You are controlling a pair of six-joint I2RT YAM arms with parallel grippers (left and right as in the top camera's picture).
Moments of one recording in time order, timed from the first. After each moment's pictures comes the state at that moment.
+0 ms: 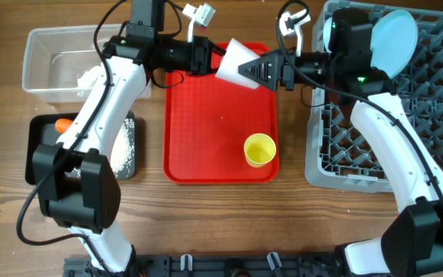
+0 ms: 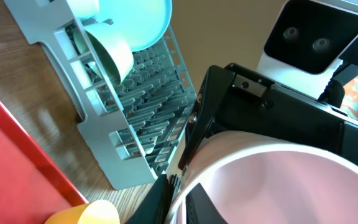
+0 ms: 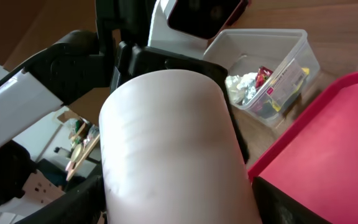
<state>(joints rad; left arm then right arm) -0.23 1.90 1.63 -0.58 1.27 -0.31 0.17 1.61 1.30 -0.23 -1.16 0.32</state>
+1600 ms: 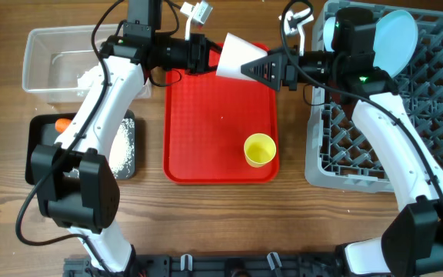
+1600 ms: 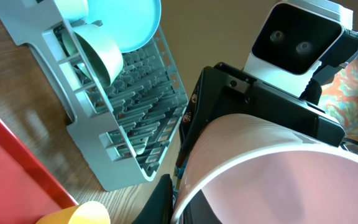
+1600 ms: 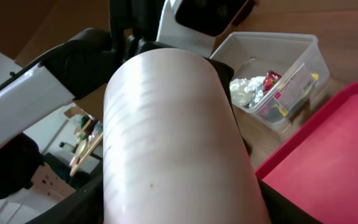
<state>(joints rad) -0.22 1.90 1.63 -0.56 1.31 -0.34 0.17 1.61 1.29 -0.19 -1.20 0.31</state>
